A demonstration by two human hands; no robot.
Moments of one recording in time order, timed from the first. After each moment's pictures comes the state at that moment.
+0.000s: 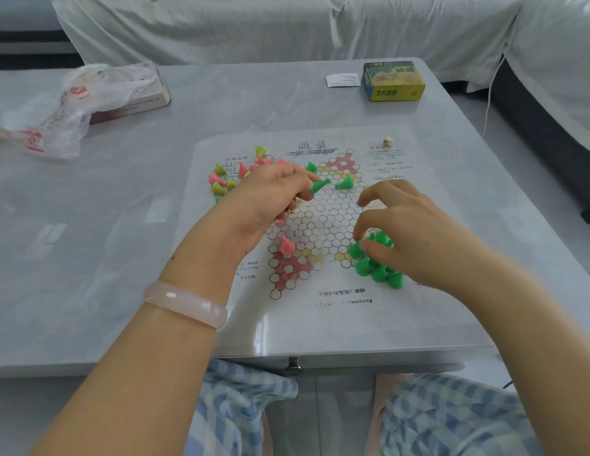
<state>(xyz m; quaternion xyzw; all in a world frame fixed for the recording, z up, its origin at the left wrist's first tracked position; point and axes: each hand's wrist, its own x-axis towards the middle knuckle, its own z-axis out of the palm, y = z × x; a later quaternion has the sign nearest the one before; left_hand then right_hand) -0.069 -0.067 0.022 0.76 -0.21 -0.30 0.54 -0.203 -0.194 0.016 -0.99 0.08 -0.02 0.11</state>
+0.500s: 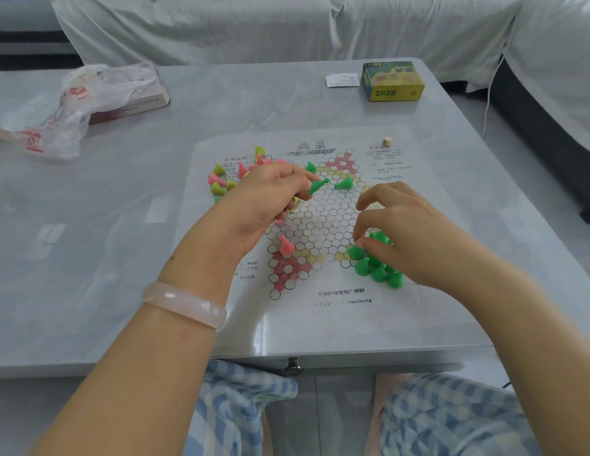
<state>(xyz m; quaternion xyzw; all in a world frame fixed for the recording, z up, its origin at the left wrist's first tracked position) -0.069 -0.067 0.022 0.76 -0.21 -0.30 0.54 -0.203 -0.193 0.017 -0.99 0.09 -0.01 0.12</state>
